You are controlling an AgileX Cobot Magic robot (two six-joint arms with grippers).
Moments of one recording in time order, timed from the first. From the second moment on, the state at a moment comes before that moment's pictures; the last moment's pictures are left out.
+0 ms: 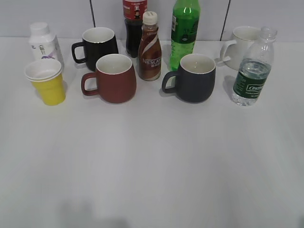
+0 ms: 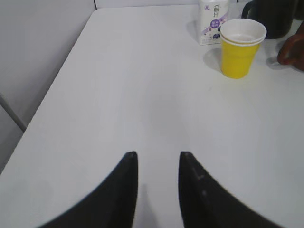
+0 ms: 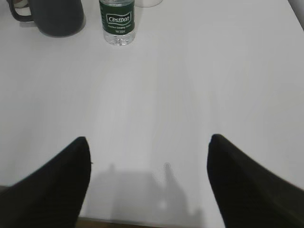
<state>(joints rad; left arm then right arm) -0.05 -0.01 -0.52 0.15 1.06 -0.05 0.08 -0.01 -0.51 0.02 1.04 -0.06</state>
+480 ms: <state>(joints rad) -0.05 -0.01 -0.52 0.15 1.06 -0.05 0.08 -0.01 -0.51 0.02 1.04 -0.06</state>
